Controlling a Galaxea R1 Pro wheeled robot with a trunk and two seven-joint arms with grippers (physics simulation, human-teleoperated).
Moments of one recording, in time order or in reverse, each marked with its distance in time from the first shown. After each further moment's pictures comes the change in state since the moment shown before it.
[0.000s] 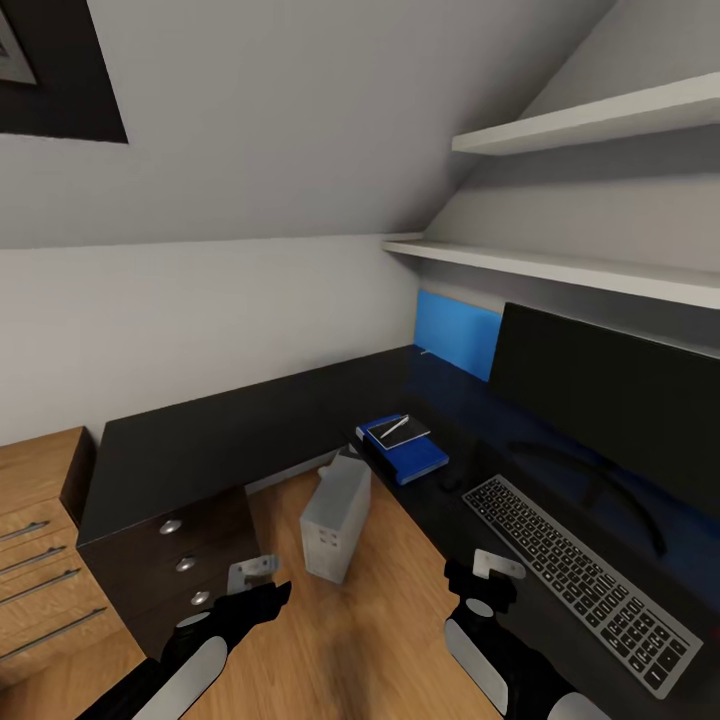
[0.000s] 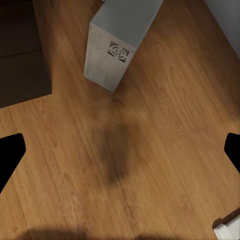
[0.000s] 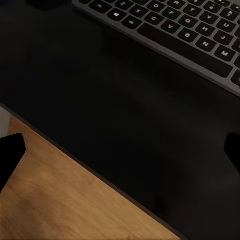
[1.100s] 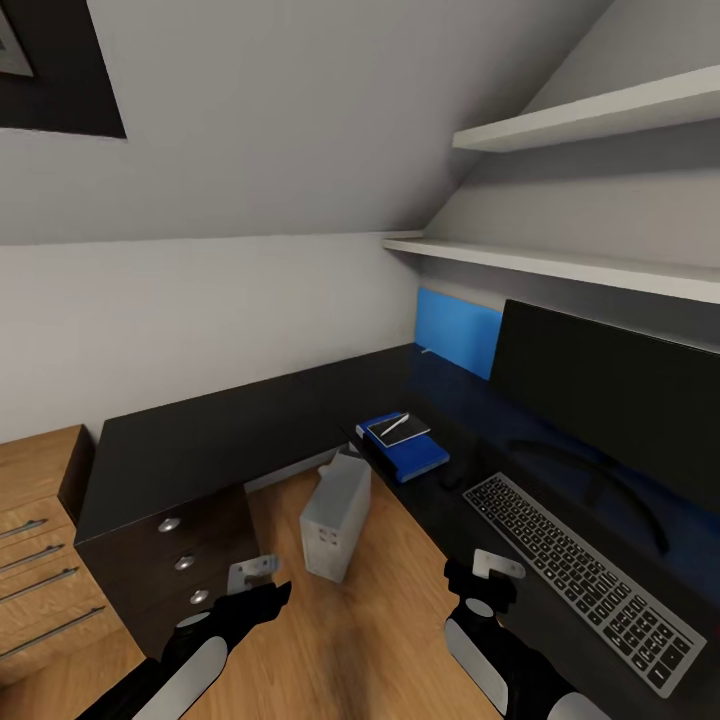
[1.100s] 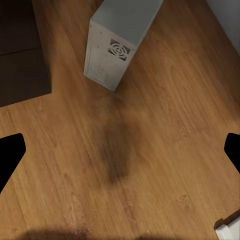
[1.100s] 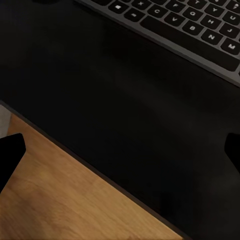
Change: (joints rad) left arm 0.000 0.000 0.000 0.000 0.000 0.001 0.000; right arm 0.000 0.000 0.000 -0.001 0.000 0.000 0.000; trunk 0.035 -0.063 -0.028
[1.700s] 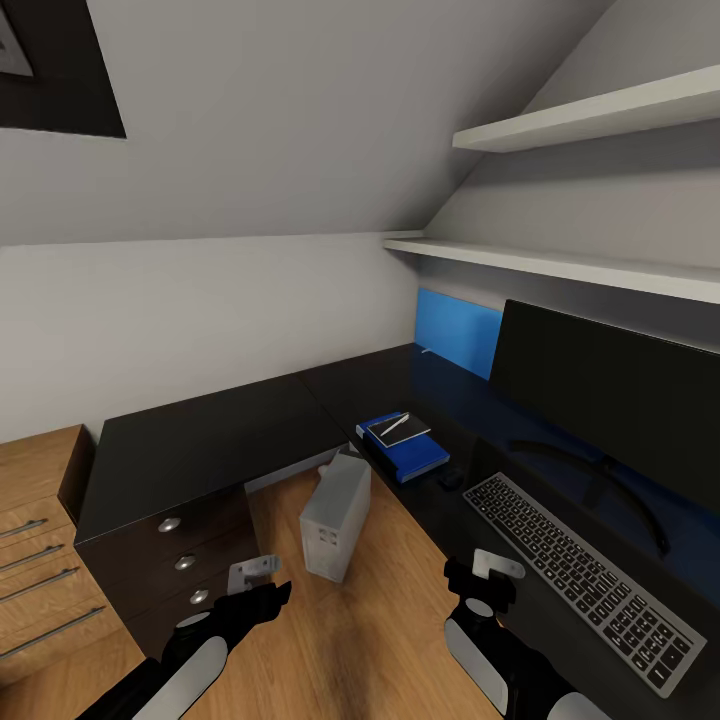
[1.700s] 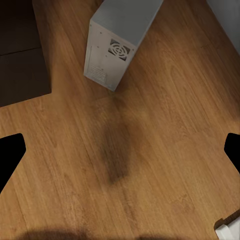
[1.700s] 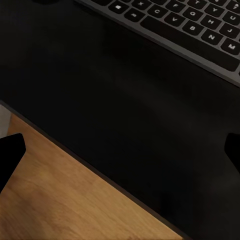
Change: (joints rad) left arm 0.000 0.000 0.000 0.000 0.000 0.000 0.000; right arm 0.000 0.000 0.000 0.000 0.000 0.000 0.000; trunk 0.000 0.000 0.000
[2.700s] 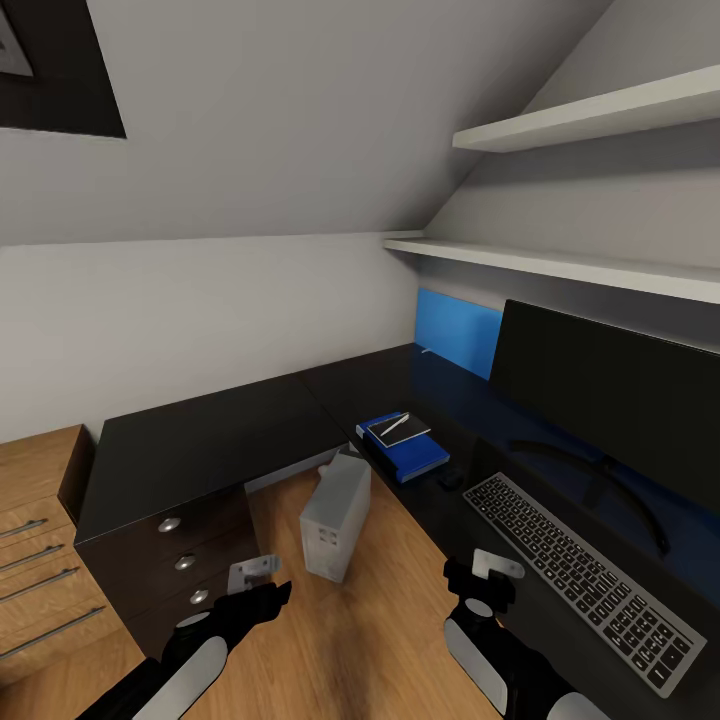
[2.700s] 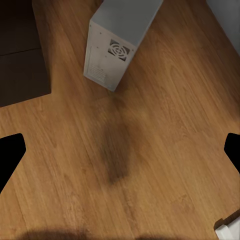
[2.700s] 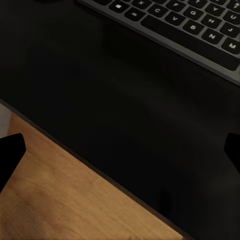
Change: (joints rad) left arm 0.000 0.000 0.000 -0.002 0.000 0.000 0.000; right arm 0.000 0.002 0.000 0.002 0.000 0.000 0.000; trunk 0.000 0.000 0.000
